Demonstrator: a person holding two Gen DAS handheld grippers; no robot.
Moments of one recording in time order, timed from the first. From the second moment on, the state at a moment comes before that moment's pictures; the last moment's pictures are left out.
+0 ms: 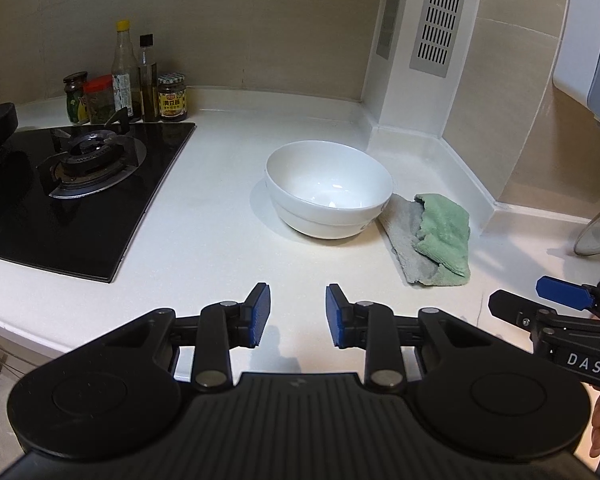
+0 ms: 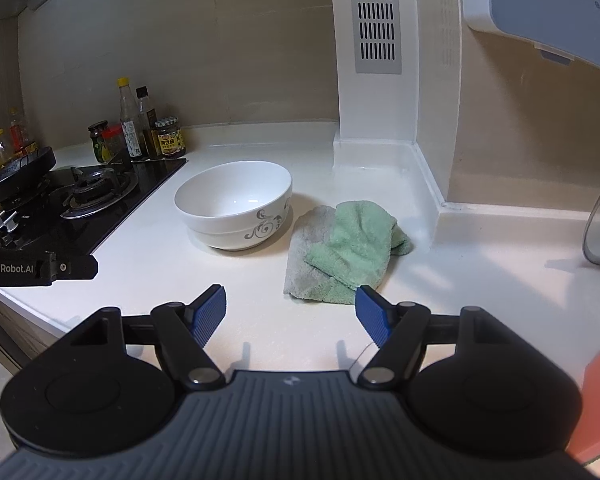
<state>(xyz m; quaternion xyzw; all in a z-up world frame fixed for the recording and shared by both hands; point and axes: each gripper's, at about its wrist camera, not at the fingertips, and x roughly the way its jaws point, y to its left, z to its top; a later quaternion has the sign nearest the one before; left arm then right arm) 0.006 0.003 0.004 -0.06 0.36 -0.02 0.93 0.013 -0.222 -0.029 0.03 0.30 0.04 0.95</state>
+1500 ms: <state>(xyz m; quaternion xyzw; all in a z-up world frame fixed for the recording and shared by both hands) 0.005 -0.008 -0.004 -0.05 0.37 -0.04 0.93 0.015 -0.221 -0.036 0.03 0.31 0.04 0.95</state>
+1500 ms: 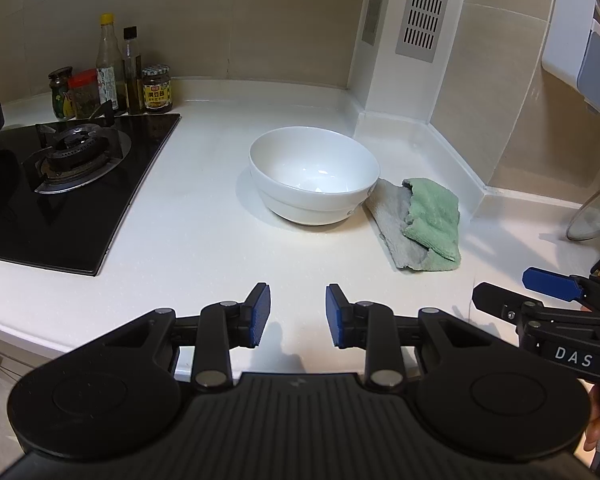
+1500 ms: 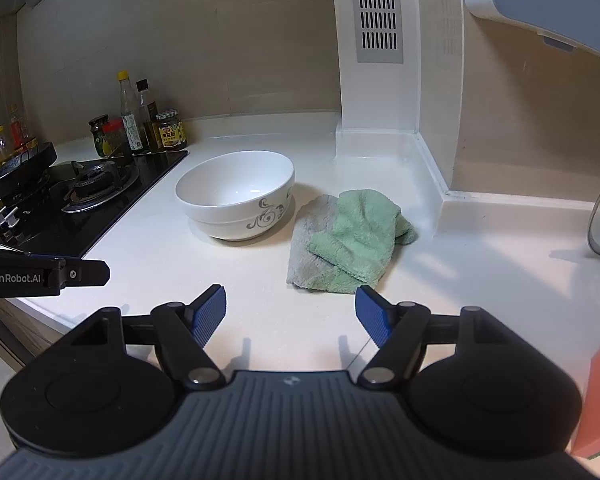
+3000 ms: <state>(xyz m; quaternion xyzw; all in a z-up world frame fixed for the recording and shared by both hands) 0.022 -0.013 -0.007 -0.05 0.36 -0.10 0.93 0.002 -0.224 -0.019 0.02 0.31 -0.02 0.95</state>
